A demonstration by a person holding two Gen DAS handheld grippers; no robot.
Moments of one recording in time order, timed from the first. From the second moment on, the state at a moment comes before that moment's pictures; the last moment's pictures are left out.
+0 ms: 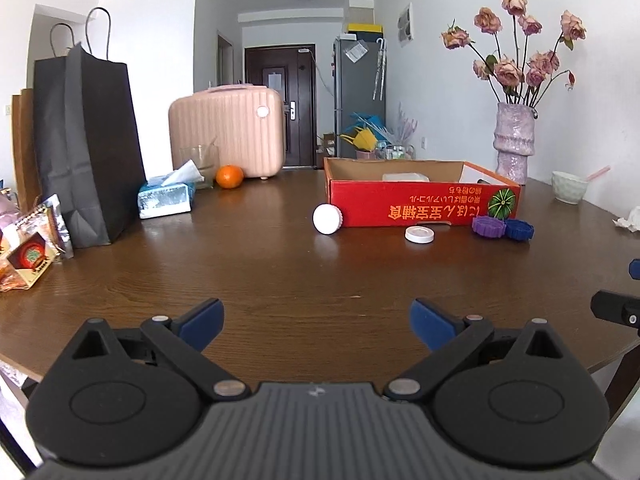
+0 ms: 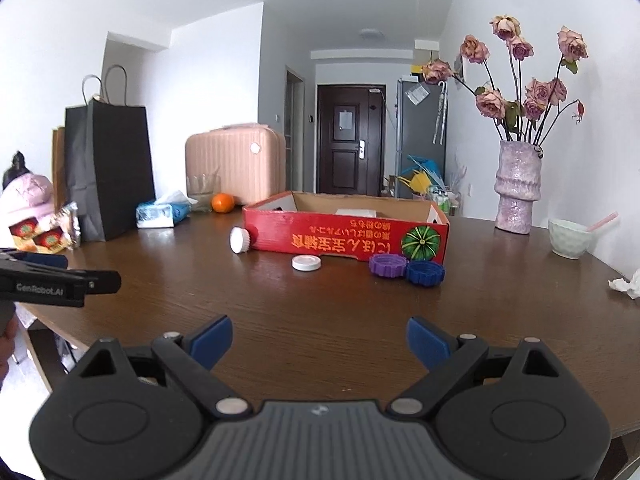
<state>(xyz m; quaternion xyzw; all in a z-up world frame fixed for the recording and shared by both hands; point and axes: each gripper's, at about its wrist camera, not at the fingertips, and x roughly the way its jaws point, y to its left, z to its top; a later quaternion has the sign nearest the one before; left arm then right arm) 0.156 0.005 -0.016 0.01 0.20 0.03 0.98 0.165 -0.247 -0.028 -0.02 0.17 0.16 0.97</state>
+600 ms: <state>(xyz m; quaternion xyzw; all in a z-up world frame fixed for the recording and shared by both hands) 0.354 0.048 0.001 -0.01 0.29 -0.06 0.95 0.350 -0.198 -0.024 -0.01 0.28 0.20 0.94</state>
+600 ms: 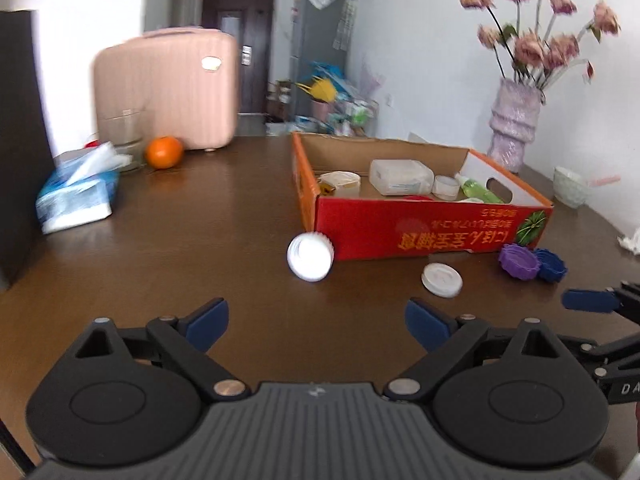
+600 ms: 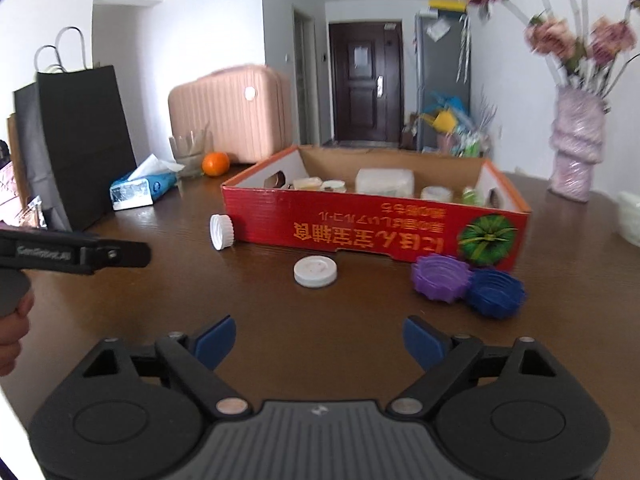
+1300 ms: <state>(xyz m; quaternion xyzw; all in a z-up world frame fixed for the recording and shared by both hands) 0.459 0.067 -0.039 -0.01 0.34 -0.12 0.93 0.444 -0.143 -0.051 -0.04 0.31 0.20 0.93</state>
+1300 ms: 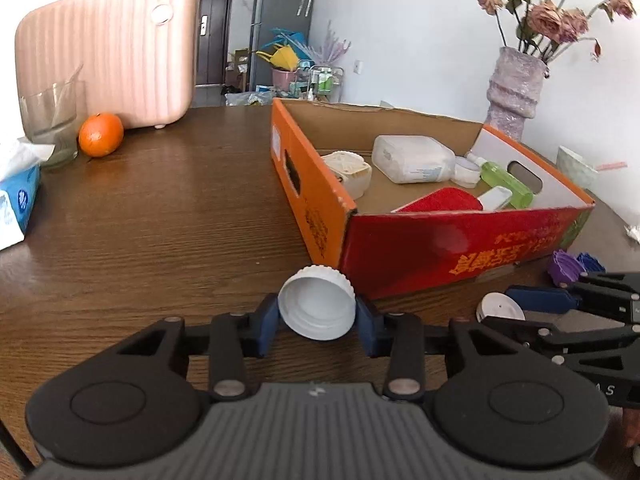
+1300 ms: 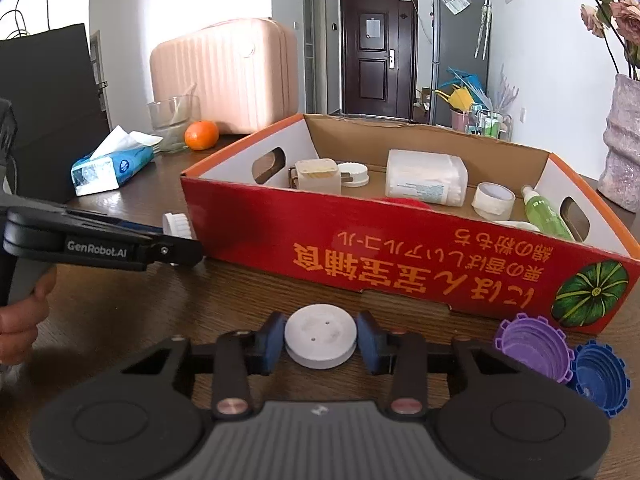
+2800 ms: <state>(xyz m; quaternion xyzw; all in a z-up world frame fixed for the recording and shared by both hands) 0.311 -0.010 0.049 0.00 0.23 -0.10 0.97 0.286 -0.262 0.017 0.06 0.19 0.22 0.96</state>
